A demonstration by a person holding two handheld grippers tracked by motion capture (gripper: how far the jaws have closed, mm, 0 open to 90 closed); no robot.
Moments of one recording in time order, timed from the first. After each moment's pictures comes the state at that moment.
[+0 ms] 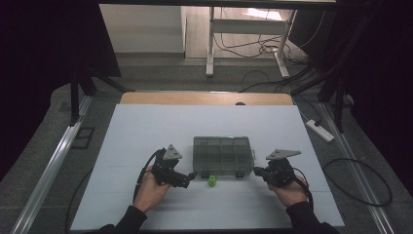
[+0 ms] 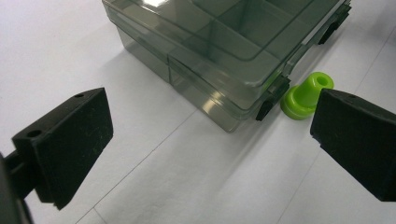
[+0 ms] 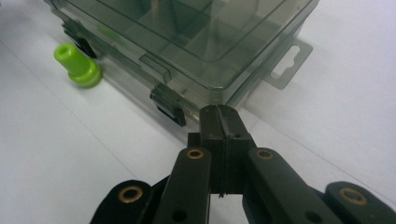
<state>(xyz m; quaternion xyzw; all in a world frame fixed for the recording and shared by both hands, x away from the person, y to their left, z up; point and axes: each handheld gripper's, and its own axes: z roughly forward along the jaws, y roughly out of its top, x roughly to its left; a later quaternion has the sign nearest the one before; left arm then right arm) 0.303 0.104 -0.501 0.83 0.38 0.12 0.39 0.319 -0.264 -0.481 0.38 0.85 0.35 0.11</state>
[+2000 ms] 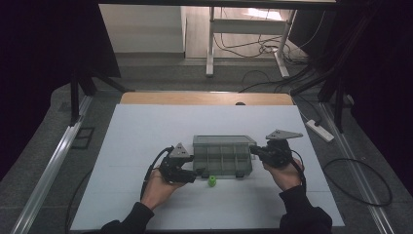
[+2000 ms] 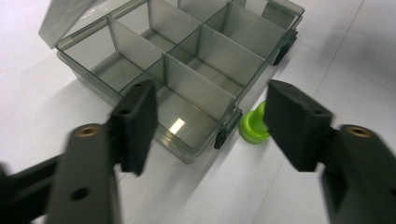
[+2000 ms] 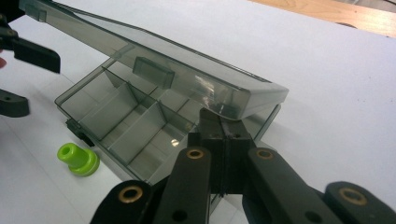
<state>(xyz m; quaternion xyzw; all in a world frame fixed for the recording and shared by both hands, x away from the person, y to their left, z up) 0.307 0.081 -0.490 0.84 0.33 0.09 0.42 0.353 -0.247 -0.443 0.38 0.81 0.41 0.15</state>
